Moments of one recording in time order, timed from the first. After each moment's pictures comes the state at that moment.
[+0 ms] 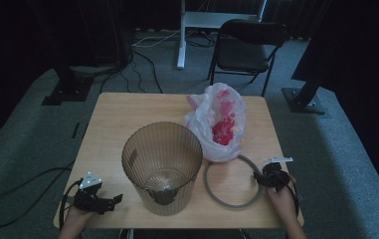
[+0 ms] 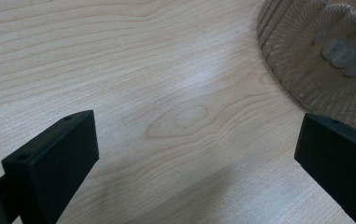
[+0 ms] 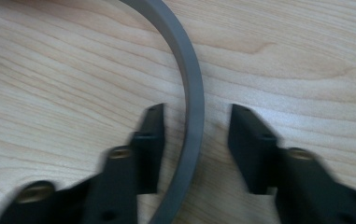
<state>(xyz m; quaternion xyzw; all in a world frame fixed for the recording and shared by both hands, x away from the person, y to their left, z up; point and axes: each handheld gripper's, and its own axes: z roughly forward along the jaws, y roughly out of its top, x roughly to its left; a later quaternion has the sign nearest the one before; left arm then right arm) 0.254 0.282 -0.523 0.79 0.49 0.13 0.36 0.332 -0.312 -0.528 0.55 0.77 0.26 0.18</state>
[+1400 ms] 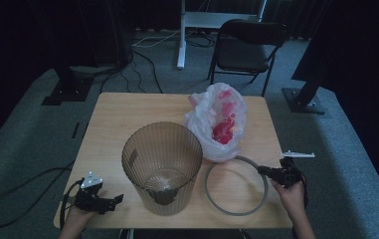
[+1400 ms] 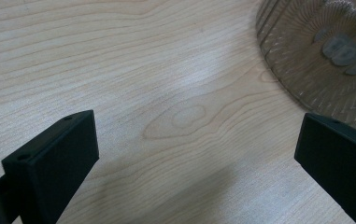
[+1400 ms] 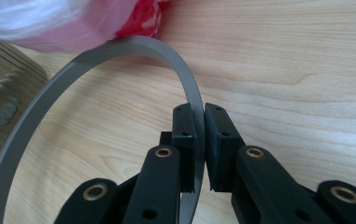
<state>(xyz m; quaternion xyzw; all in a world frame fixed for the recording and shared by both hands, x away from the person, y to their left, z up) 0.256 0.281 -0.523 0.79 0.49 0.13 0.35 0.322 -0.340 -0.487 0.55 0.73 0.40 0.05</state>
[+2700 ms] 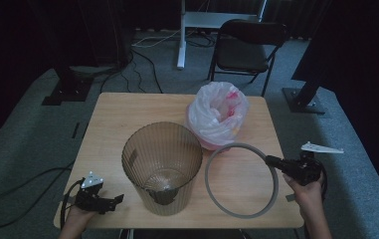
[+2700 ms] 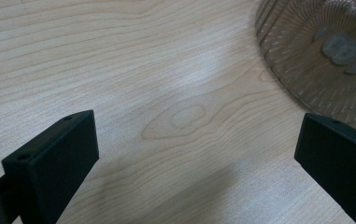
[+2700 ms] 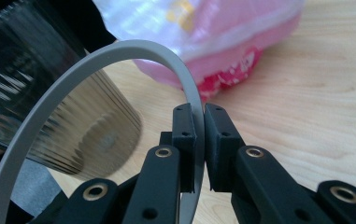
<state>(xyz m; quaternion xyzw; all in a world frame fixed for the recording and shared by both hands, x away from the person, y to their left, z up) 0.256 0.280 -0.523 0.79 0.49 0.13 0.35 0.291 -0.344 -0.399 0.47 0.71 0.51 0.05</state>
